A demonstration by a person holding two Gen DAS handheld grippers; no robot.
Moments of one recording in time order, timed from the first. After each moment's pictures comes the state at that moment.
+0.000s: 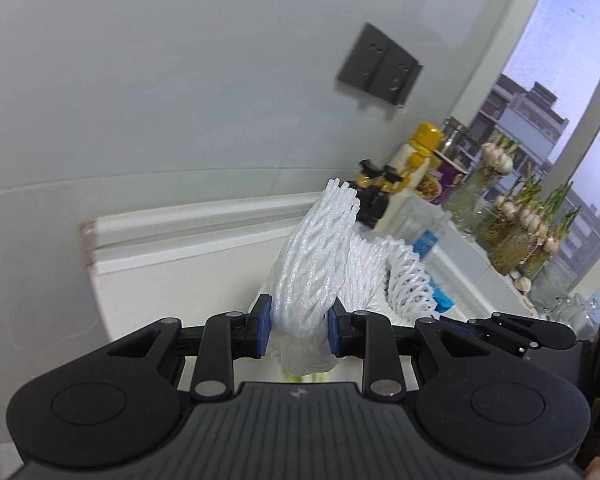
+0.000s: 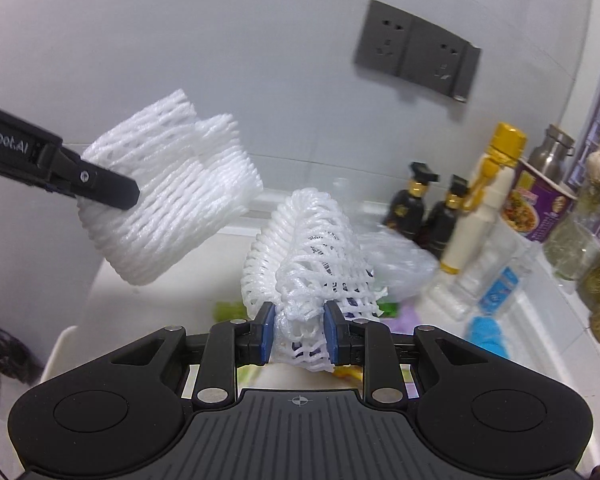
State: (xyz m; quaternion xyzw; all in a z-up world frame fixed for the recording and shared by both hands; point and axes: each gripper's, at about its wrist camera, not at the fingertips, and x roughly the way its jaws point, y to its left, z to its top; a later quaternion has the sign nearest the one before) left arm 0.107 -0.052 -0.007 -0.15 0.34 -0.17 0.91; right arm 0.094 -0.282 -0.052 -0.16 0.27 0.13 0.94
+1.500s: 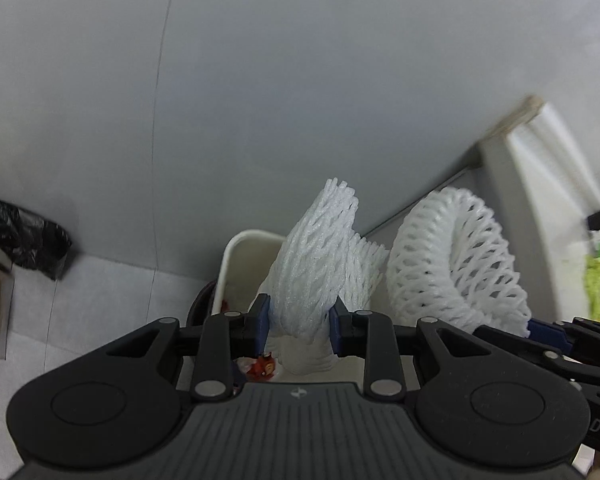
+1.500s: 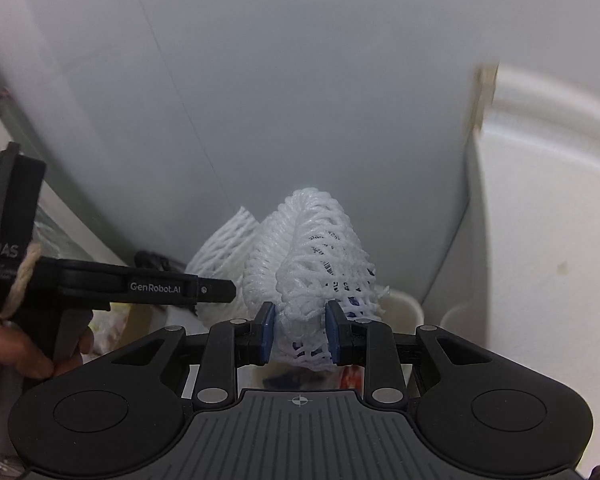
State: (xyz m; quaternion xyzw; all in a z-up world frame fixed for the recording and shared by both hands) left arm 0.053 0.155 -0.201 -0.29 0.47 0.09 0.83; right arm 0.111 -0.023 -0.193 -0.13 0.46 0.34 0.81
